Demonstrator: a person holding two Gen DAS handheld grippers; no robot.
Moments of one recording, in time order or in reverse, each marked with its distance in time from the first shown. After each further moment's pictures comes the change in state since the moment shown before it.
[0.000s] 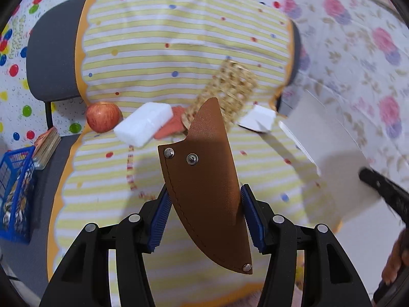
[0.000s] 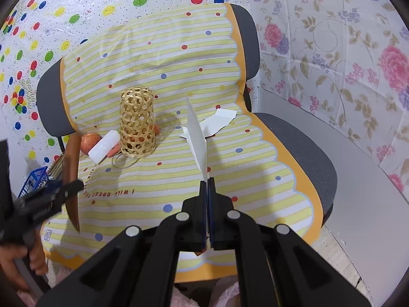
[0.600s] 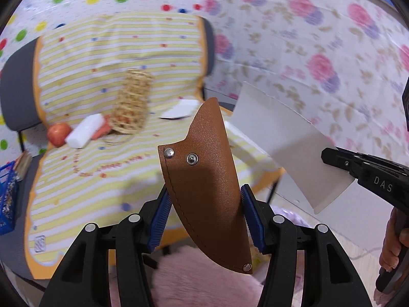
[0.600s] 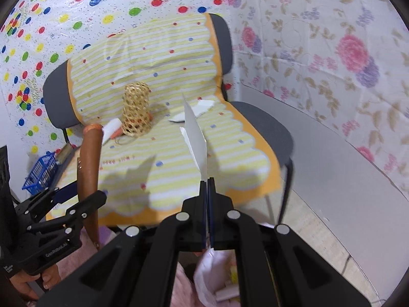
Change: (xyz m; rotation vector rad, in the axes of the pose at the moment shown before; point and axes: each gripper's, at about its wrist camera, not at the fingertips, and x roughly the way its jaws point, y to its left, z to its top) left arm -0.060 -0.111 -0.071 0.236 -0.046 -0.190; right arm -0.099 -0.023 -0.065 0.034 -0.002 -0.069
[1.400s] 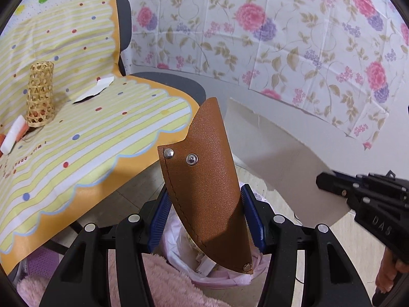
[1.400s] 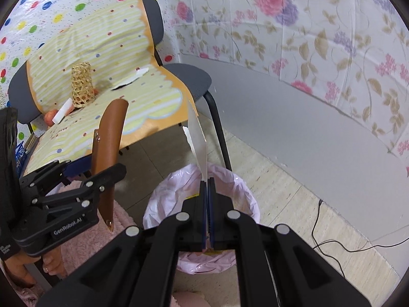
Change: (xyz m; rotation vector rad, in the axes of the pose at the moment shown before) left arm 0.051 -0.114 -0.033 0.156 0.136 -0.212; right arm -0.044 -0.084 -0.100 0.167 0.117 -0.189
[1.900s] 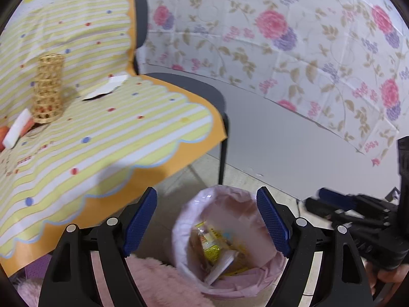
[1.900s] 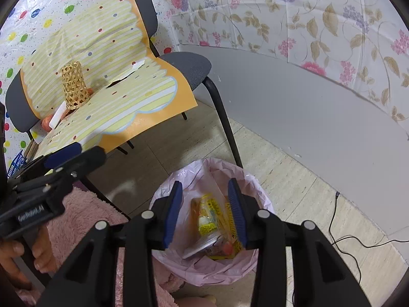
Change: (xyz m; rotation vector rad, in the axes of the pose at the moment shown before) left arm 0.002 0.031 0.012 -0.069 -0.022 0.045; right arm 0.040 -0.012 0.006 0.048 0.031 0.062
